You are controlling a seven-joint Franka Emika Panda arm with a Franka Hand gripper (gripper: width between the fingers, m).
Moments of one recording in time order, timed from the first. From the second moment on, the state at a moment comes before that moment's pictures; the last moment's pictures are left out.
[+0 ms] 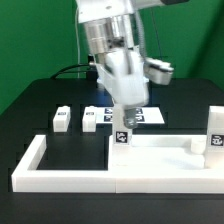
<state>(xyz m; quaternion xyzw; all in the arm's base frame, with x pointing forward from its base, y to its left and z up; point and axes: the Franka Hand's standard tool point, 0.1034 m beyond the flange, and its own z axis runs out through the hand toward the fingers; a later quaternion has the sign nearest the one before) 0.635 -0.050 0.111 -0.82 0.57 0.01 0.08</state>
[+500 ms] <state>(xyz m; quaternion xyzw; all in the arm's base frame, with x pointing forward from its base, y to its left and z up) 0.636 -0.052 0.112 -0.93 0.37 -0.01 0.07</state>
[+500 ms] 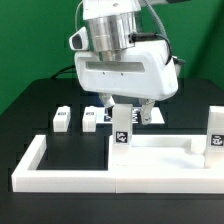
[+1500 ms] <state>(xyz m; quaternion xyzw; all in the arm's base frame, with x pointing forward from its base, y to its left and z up) 0.636 -0.061 0.109 -0.82 0.56 0.00 0.07</state>
